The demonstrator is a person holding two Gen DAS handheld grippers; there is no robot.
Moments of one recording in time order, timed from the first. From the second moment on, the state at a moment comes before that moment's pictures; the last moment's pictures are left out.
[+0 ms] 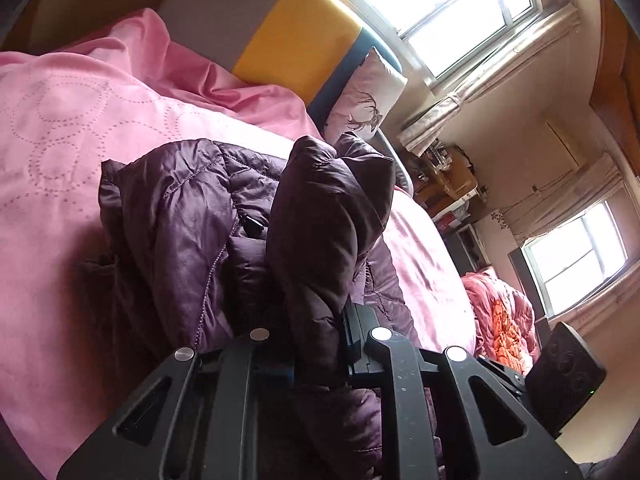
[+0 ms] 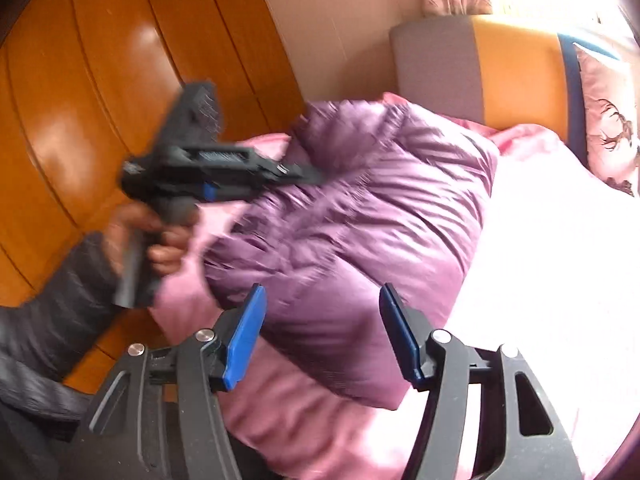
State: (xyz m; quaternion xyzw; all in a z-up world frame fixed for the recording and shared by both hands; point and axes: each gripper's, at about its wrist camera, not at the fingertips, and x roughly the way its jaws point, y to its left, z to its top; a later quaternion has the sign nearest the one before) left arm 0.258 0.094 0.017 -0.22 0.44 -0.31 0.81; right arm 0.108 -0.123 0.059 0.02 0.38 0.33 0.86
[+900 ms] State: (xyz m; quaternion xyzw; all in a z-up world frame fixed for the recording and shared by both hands) left arm 0.231 0.123 -0.021 -0.13 0.43 -0.11 0.89; right arm 0.216 -0.140 0.095 0.08 0.36 0.30 0.88
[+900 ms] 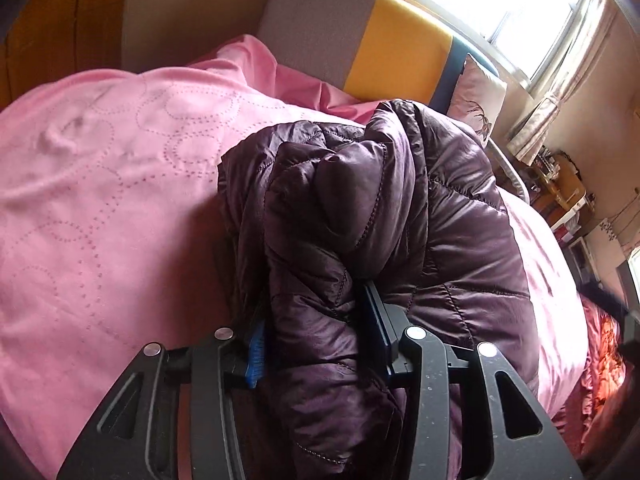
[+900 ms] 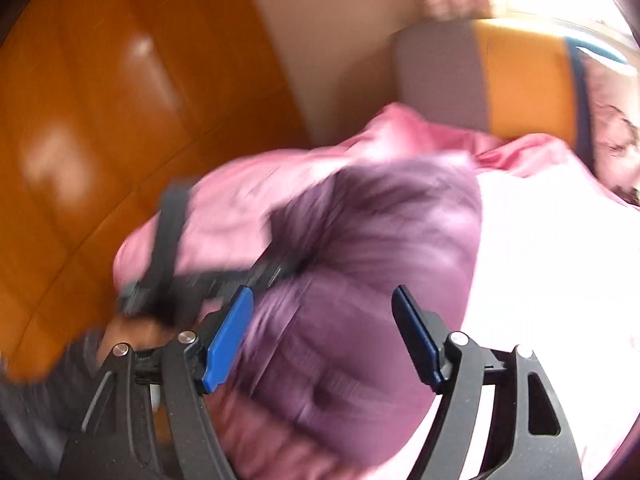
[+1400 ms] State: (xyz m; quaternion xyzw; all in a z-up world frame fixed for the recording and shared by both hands) left arm 0.228 0.121 -0.035 -0.11 0.42 -0.11 0.89; right arm 0.330 -0.030 0.024 -0.02 0.45 0.18 0.88
